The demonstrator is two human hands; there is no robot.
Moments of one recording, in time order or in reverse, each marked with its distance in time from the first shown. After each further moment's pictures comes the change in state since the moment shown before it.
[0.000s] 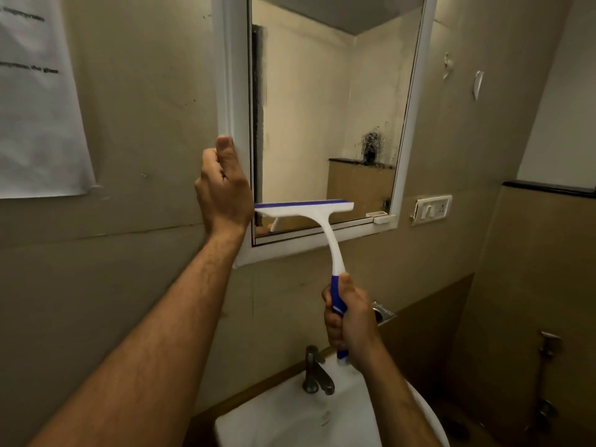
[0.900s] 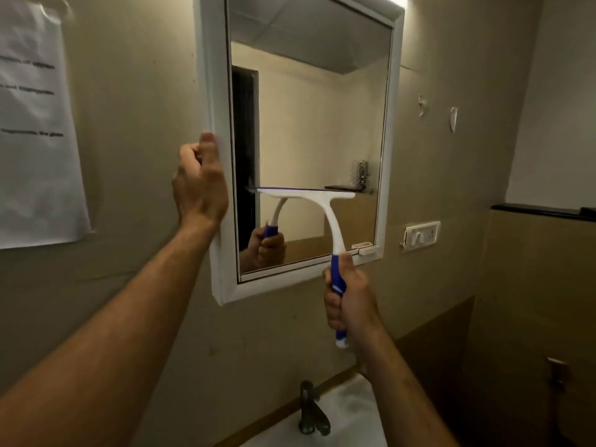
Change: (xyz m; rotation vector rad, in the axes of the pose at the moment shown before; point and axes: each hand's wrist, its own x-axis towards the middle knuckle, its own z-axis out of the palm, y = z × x) left_hand 0.037 0.062 -0.009 0.050 -0.072 -0.004; right_hand 0.021 -0.067 -0.017 0.043 -0.007 -0.107
